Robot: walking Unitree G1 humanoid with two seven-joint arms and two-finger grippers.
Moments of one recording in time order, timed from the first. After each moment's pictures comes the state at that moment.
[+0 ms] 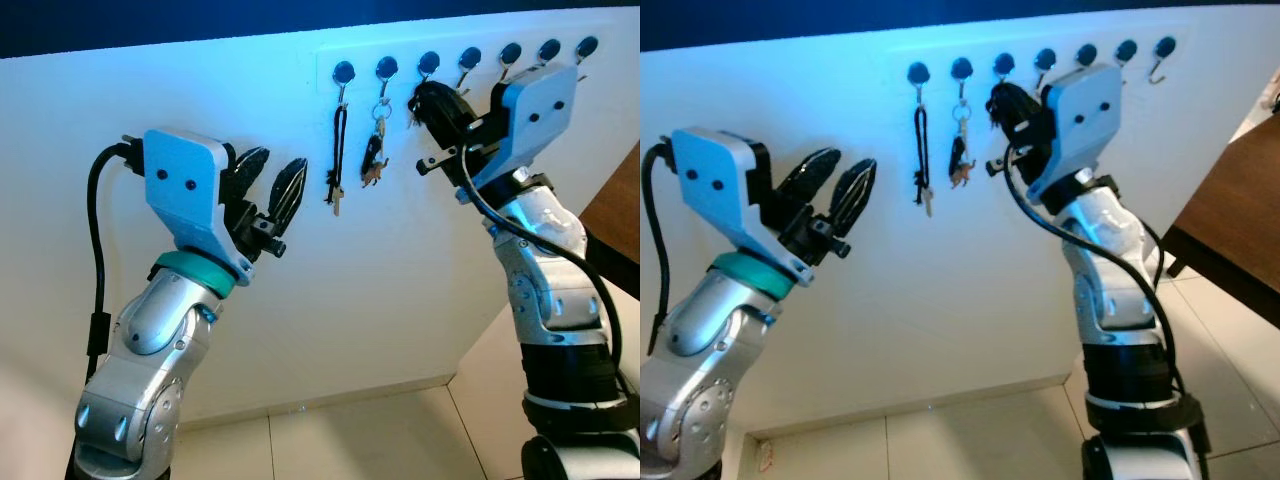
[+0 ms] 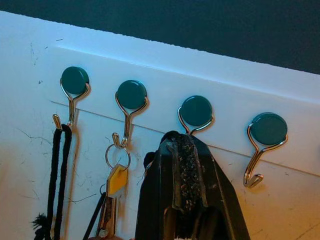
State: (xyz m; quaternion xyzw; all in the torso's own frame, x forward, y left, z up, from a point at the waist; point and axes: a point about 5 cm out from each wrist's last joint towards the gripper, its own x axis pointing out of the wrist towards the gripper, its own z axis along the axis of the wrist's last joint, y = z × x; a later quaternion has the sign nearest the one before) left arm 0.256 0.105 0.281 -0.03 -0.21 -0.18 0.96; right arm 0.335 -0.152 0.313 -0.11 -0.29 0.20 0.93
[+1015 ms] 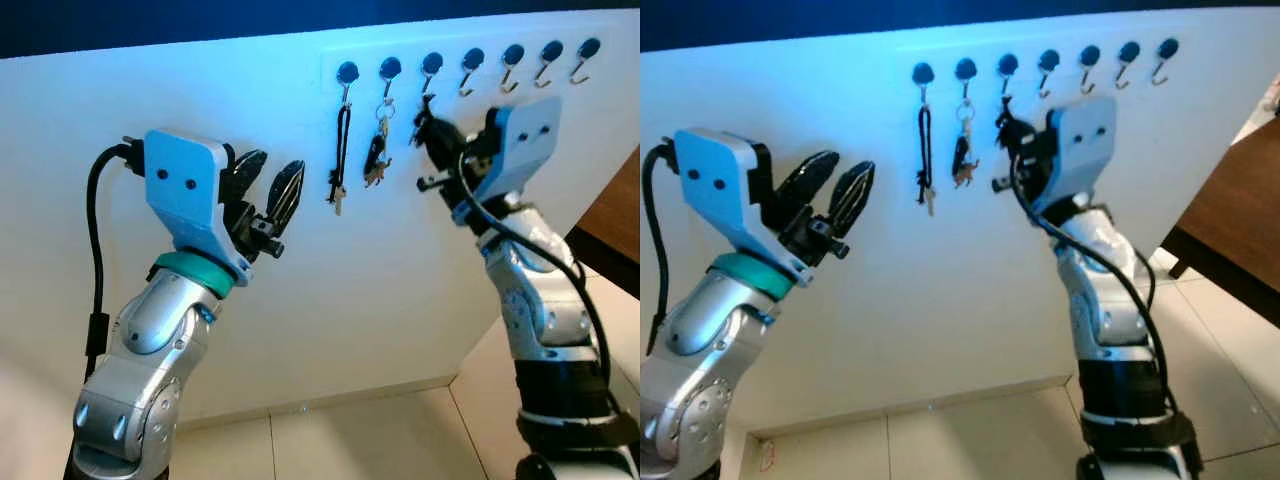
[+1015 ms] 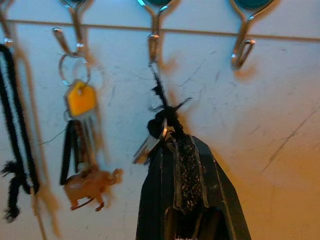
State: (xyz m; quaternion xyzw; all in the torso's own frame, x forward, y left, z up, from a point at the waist) left arm 0.257 0.106 0.279 -0.03 -0.20 -0.18 0.96; right arm 0.344 -0.165 0.274 -0.05 -0.20 0.14 0.97
